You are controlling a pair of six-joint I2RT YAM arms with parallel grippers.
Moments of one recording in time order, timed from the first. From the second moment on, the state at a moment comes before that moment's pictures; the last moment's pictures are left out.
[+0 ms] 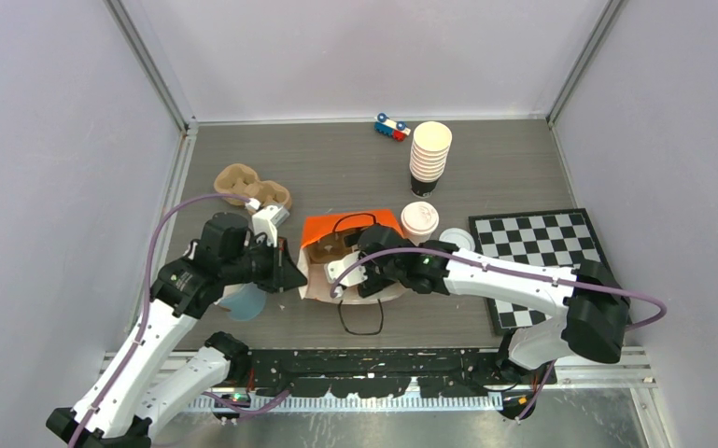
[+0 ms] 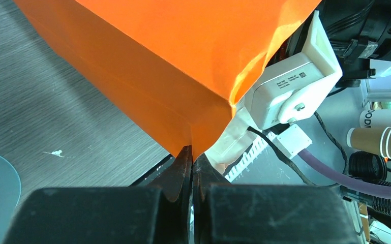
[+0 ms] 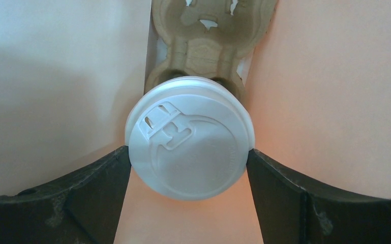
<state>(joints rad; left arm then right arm) -0.49 0.74 0.91 -0.88 0.44 -0.37 1.08 1.42 1.01 -0.39 0.24 -1.01</state>
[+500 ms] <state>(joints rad) -0.49 0.74 0.91 -0.87 0.44 -0.39 1.10 1.38 1.02 -0.48 0.21 -0.99</state>
